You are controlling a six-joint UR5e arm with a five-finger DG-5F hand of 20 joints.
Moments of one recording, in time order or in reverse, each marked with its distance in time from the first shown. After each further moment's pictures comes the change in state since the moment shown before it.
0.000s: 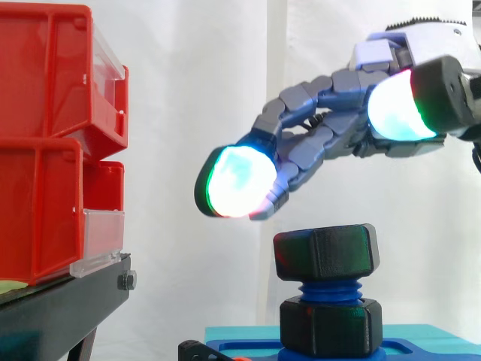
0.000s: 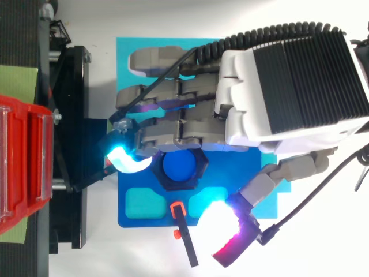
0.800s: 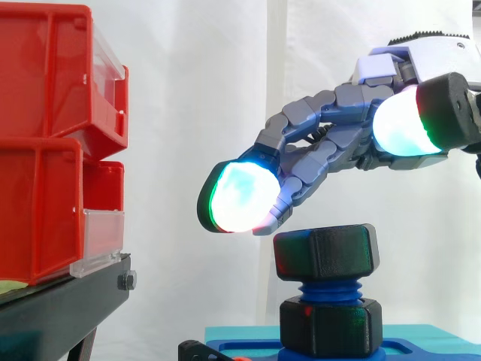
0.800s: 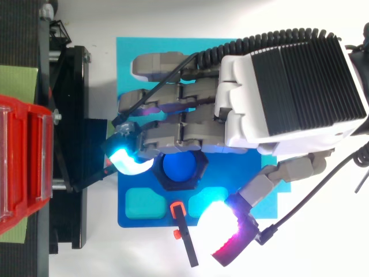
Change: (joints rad) arm 0.002 -0.001 -0.016 0.015 0.002 0.012
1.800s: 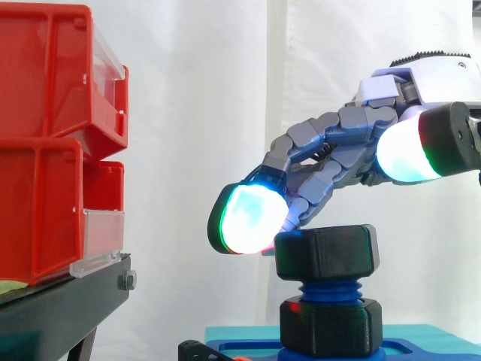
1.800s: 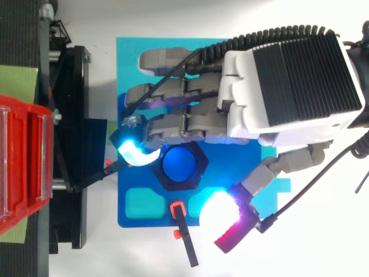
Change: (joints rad) arm -0.009 0.001 -0.026 0.013 0.000 0.001
